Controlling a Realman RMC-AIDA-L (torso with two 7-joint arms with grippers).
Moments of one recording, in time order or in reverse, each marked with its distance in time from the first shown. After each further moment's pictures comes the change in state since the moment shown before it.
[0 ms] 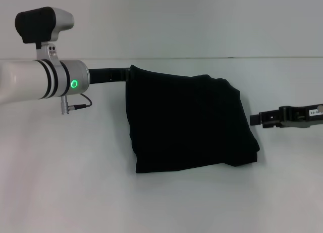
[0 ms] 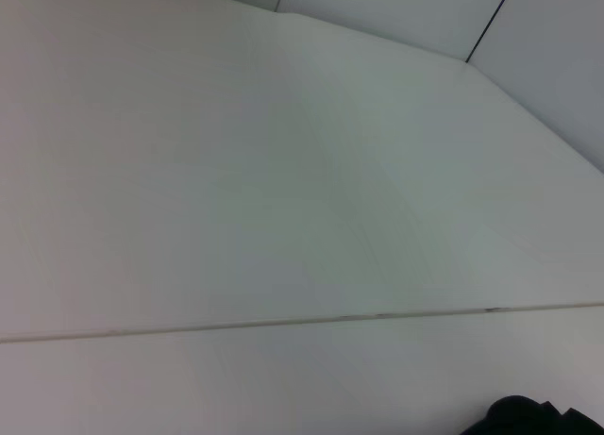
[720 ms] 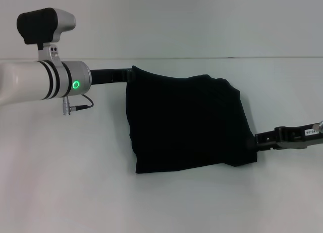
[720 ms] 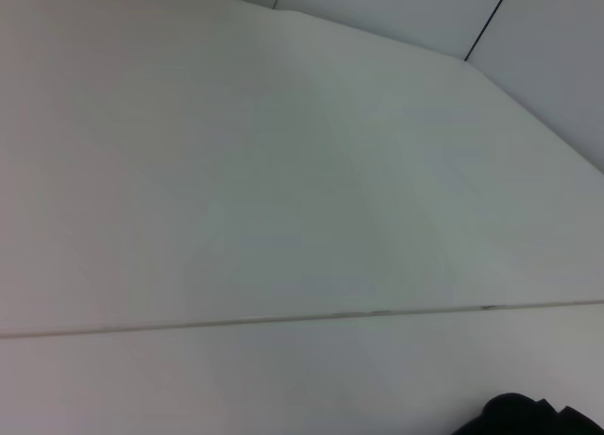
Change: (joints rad) left arm -0.002 -0.005 0.000 -0.003 0.000 -0.004 0.000; right arm -0.007 0.013 -0.014 0.029 -0.059 -0.032 0.042
